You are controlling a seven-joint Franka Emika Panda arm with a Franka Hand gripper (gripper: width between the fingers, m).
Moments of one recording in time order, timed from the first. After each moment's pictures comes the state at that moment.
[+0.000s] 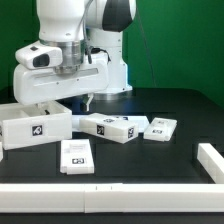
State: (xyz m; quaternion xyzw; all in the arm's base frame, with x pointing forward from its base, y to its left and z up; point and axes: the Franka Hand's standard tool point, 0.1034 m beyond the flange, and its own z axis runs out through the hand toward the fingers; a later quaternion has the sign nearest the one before) arm 0.369 -0.107 0.033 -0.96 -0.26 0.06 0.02
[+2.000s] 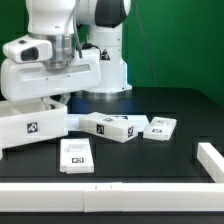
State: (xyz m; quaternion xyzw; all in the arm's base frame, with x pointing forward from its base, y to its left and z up) arm 0.390 -0.131 0.052 -0.98 -0.20 0.04 0.00
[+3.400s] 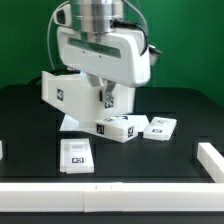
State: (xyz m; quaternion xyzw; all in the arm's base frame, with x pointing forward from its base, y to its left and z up) arm 0.518 -0.023 0.097 -0.87 0.50 0.04 0.00
